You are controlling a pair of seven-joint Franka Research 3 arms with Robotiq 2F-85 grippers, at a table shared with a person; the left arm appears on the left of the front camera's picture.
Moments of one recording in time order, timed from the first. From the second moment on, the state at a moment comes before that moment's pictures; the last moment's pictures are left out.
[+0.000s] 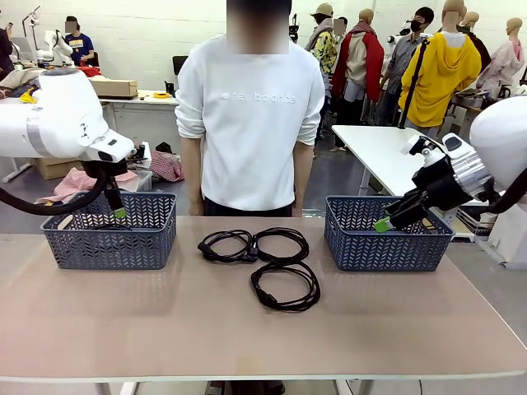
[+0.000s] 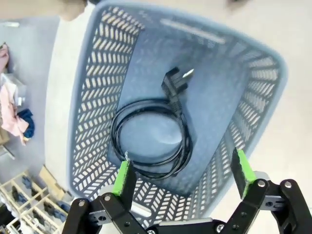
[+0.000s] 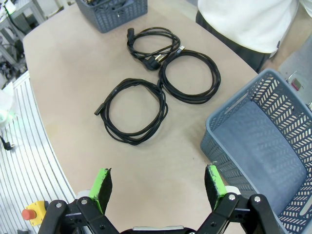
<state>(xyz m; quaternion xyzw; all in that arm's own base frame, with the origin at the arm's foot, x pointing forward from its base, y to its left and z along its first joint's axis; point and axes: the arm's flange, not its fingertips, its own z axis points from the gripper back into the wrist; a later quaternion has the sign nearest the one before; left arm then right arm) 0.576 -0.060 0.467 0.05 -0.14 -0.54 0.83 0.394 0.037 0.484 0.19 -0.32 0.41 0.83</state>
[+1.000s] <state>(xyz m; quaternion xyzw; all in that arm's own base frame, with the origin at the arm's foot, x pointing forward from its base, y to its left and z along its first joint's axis) 0.431 -0.149 0.477 -0.11 -0.19 -0.64 0.74 0.395 0.037 0.484 0.19 -0.32 0.41 0.83</state>
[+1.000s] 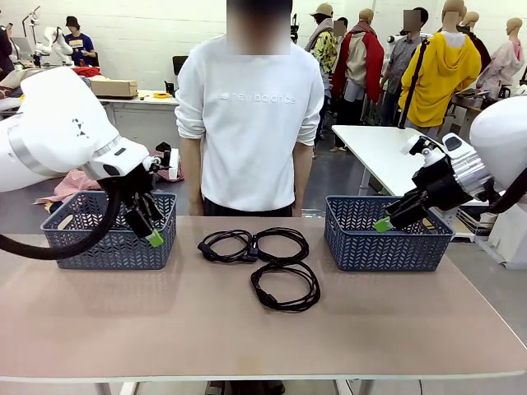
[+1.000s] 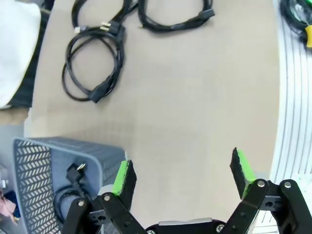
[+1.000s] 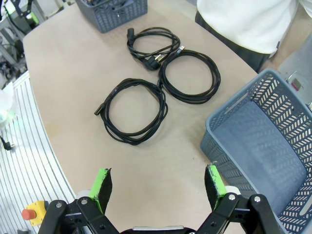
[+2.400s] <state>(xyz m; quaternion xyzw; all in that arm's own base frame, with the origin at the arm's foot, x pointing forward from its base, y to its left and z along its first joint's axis) 0.416 -0.156 0.470 -0.13 -0.20 -0.64 0.73 0.395 0.037 0.484 0.19 -0.32 0.41 0.83</state>
